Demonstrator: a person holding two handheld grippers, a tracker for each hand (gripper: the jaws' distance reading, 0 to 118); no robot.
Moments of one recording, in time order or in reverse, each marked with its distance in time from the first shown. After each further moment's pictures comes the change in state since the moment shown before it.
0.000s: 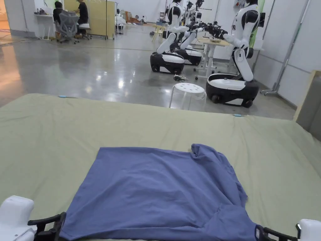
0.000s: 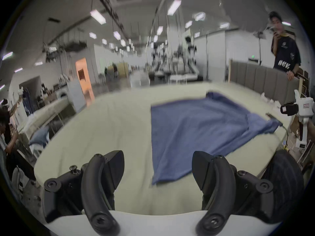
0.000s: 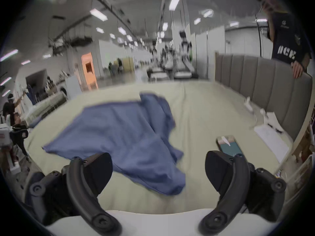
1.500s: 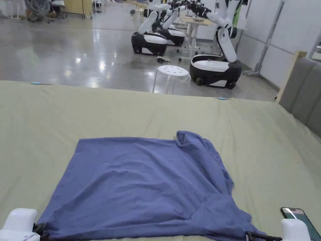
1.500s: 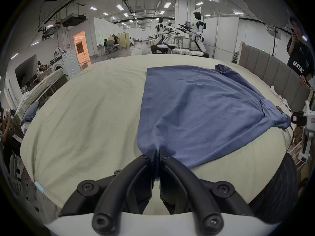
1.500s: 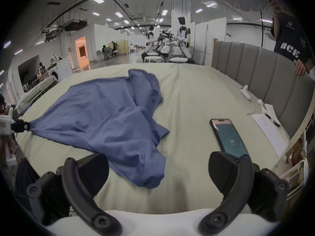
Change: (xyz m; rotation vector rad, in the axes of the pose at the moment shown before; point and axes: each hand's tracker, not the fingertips) left arm 0.020 -0.036 -0.103 -0.344 -0.014 0.096; right arm 0.021 -0.025 -0.052 -0.247 -0.076 0.068
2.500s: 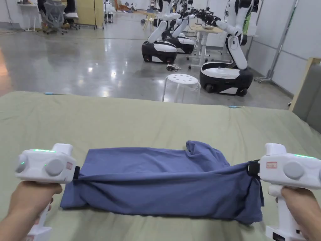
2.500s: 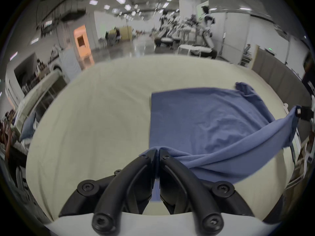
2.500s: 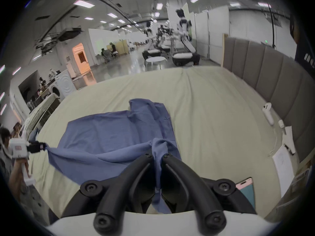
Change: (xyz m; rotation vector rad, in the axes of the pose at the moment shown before) left arm -0.025 0.181 -0.138 -0.151 0.039 0.056; right arm -0.006 0.215 -0.119 -0.088 0.073 -0.148
